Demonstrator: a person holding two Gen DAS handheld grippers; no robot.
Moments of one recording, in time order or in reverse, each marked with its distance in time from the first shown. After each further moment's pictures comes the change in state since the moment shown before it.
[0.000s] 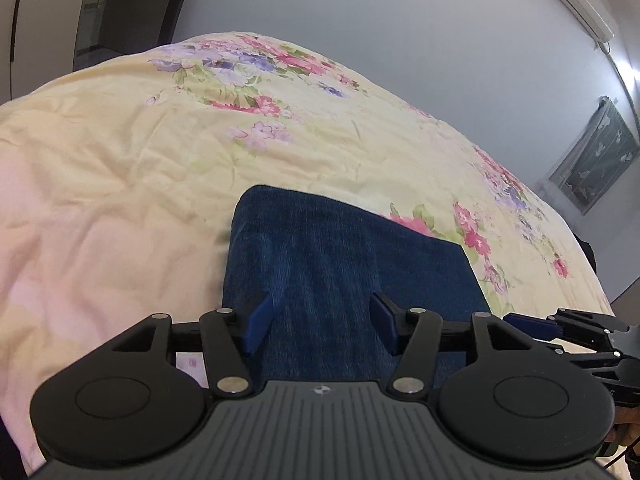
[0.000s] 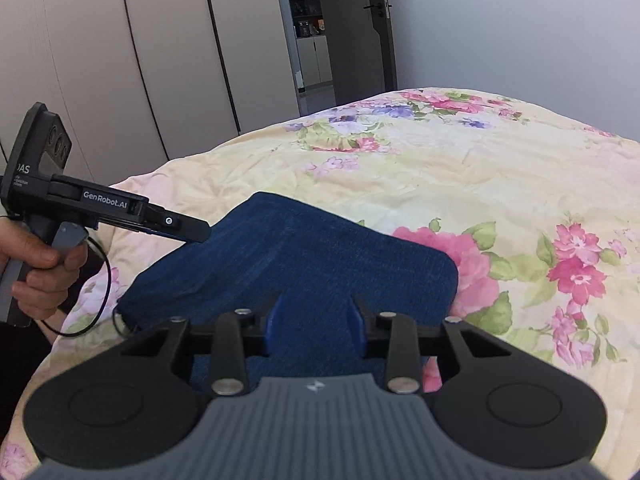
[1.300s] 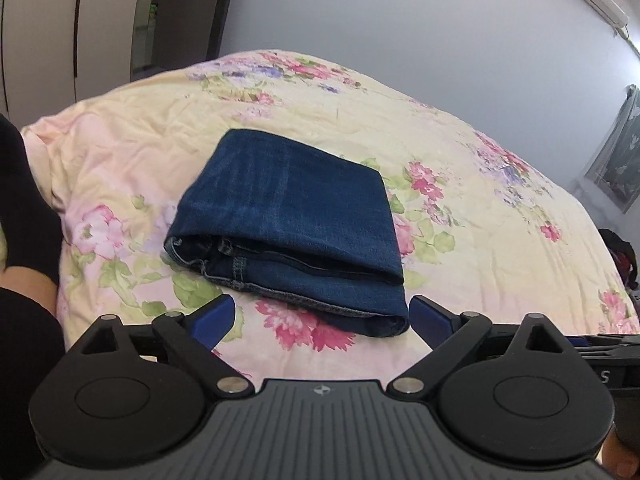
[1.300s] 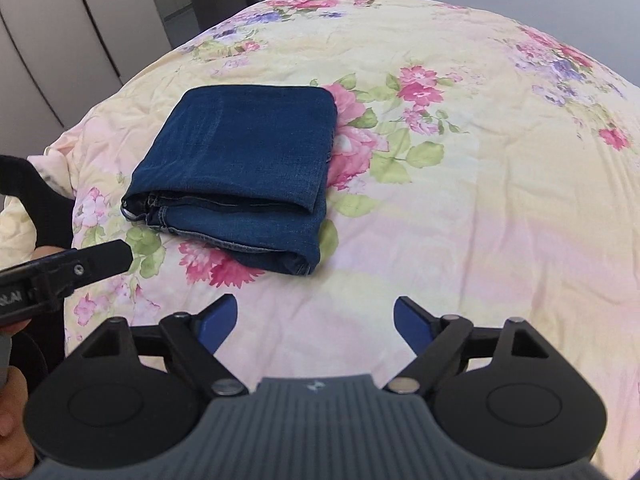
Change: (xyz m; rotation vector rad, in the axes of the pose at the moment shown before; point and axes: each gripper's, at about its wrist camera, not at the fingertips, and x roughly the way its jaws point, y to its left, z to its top) left arm -0.125 -0.171 -0.121 0.008 -0.073 0.227; right arm -0.172 0.083 -0.057 0.333 0.256 -0.365
